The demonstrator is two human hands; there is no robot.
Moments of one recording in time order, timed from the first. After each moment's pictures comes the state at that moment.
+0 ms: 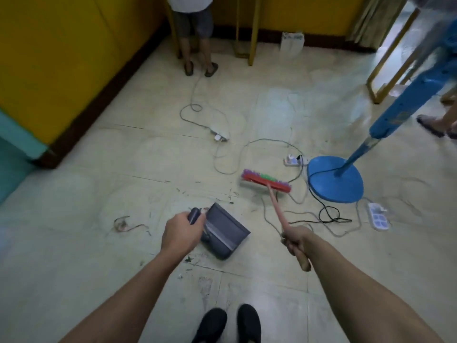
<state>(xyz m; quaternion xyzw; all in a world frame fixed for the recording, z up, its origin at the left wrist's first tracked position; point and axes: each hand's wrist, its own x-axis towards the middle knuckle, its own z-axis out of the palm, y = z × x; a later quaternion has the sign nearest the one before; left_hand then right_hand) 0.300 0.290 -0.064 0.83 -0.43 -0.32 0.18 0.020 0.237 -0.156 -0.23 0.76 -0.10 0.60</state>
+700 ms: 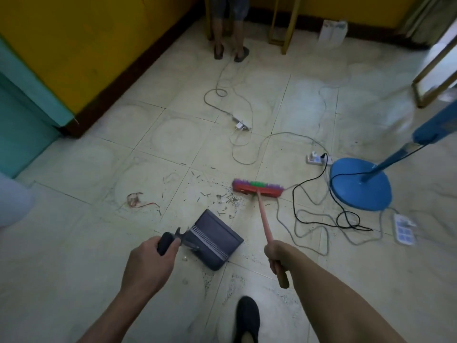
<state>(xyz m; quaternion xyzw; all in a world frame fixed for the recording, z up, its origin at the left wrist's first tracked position) 0.349 0.389 -0.080 0.87 -0.37 -0.27 0.18 0.095 0.267 -0.223 -0.37 0.74 0.17 0.54</state>
